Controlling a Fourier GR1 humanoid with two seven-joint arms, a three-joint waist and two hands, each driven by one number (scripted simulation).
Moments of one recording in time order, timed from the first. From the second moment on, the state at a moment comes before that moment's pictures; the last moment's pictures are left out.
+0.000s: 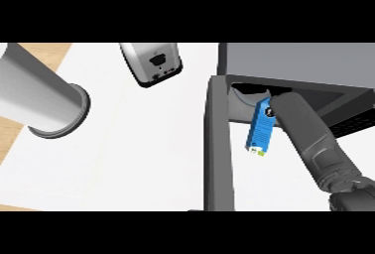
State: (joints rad) left arm 0.77 0.10 0.31 -2.10 0.41 -0.53 -0.43; right arm -1.04 -0.18 -0.27 -0.16 0.45 -0.56 -0.60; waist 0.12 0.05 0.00
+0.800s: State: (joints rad) left arm 0.76 0.04 0.17 -2.16 0.30 -0.54 -0.38; right arm -1.00 -0.16 -0.36 -0.15 0.34 -0.26 -0.78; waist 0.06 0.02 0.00
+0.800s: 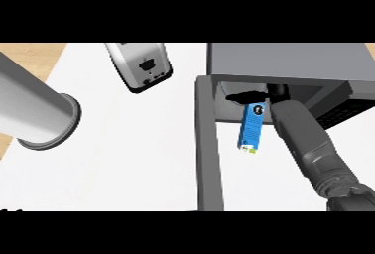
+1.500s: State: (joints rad) left arm 0.71 0.00 -0.08 -2.22 0.10 -0.42 -0.32; right arm -0.77 -0.11 -0.33 -0.28 0.29 -0.07 -0.89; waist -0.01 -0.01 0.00
